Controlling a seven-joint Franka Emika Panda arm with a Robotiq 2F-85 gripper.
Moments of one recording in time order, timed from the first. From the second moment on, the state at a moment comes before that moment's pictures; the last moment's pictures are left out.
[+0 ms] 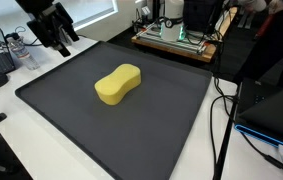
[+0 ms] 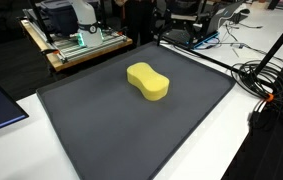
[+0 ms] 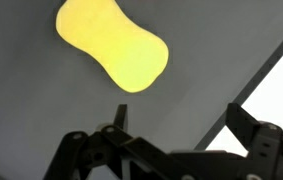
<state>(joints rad) -0.07 0.66 -0.04 -1.14 0.18 1.64 0.79</state>
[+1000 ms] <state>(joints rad) -0.22 0.40 -0.04 -1.60 0.32 1.83 -0.04</state>
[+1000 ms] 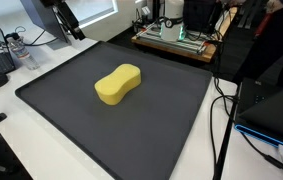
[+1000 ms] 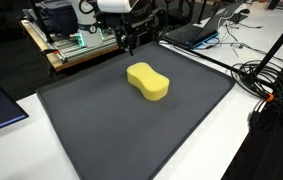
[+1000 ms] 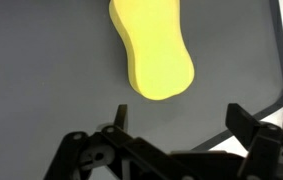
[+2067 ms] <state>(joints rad) -0.36 0.44 -0.06 -1.63 0.50 1.86 -0.34</state>
